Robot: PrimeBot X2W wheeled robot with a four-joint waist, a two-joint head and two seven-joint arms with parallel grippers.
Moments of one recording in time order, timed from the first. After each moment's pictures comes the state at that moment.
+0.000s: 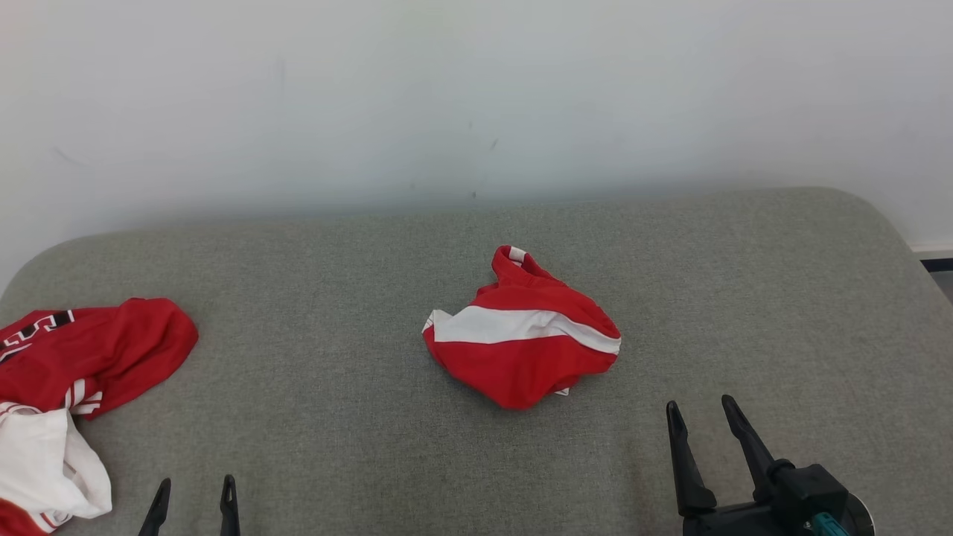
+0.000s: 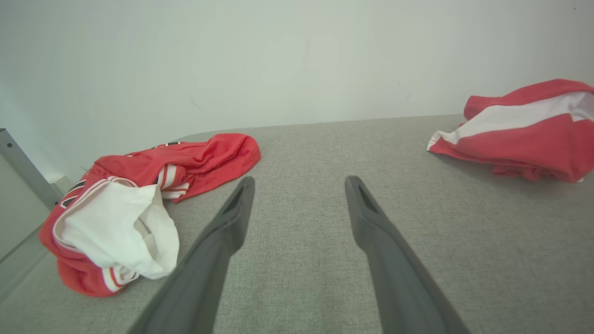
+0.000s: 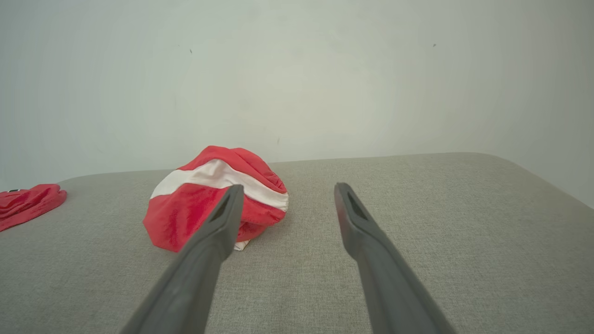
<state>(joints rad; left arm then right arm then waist) 0.09 0.16 0.02 0.21 -0.13 -0.04 -0.26 -0.01 -0.05 0.01 0.23 0.09 0.13 -0.26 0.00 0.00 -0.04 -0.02</state>
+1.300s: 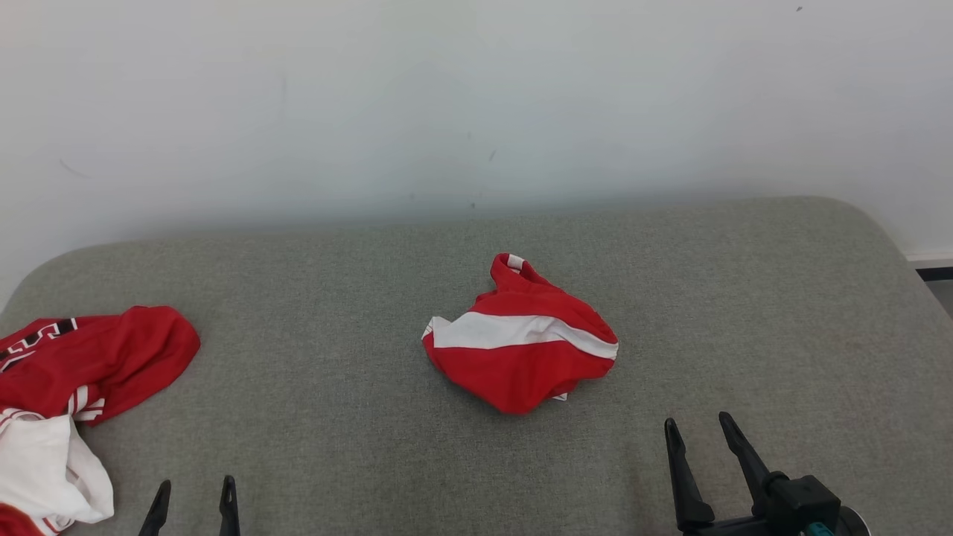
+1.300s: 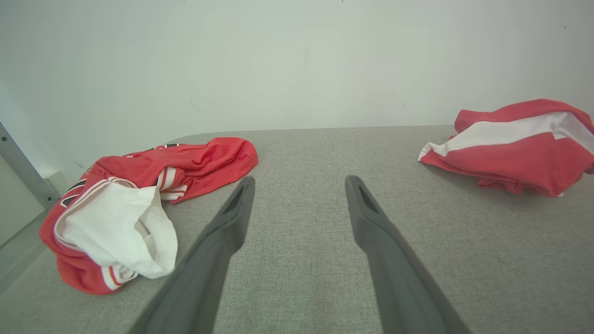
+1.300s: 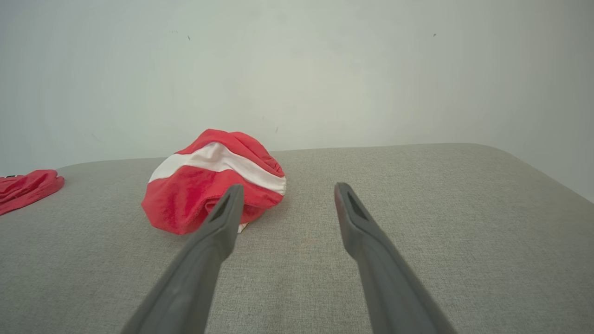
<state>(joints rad) 0.12 0.17 0.01 0.13 -0.17 -0.03 -0.21 0.00 -0.05 0.01 0.27 0.08 0.13 -0.26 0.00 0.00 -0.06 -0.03</state>
